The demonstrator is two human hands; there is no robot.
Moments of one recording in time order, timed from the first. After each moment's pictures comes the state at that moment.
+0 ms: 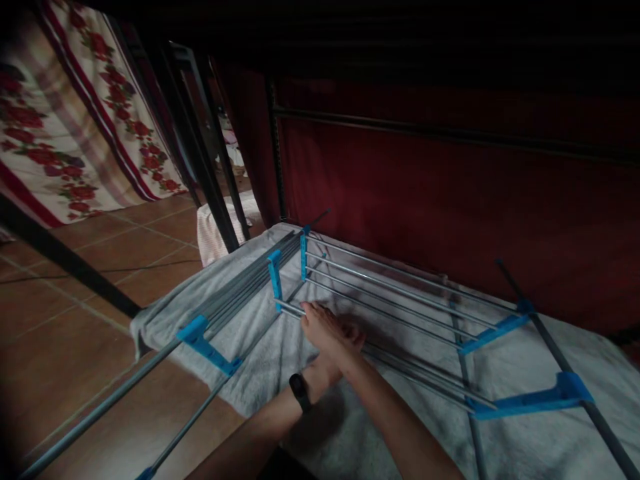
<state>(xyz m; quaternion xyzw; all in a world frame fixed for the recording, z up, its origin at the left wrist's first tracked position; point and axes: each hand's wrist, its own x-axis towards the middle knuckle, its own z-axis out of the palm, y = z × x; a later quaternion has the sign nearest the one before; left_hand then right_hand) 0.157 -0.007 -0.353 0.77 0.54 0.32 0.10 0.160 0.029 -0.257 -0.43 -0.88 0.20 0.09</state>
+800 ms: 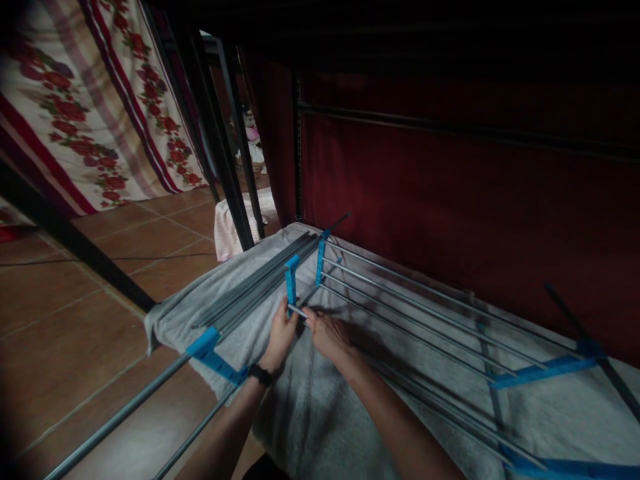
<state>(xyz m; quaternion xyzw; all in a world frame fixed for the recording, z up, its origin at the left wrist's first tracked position) -0.021 0.019 -0.364 0.44 0.64 0.60 0.18 0.131 0.050 -0.277 -0.37 -0.91 0.18 0.03</state>
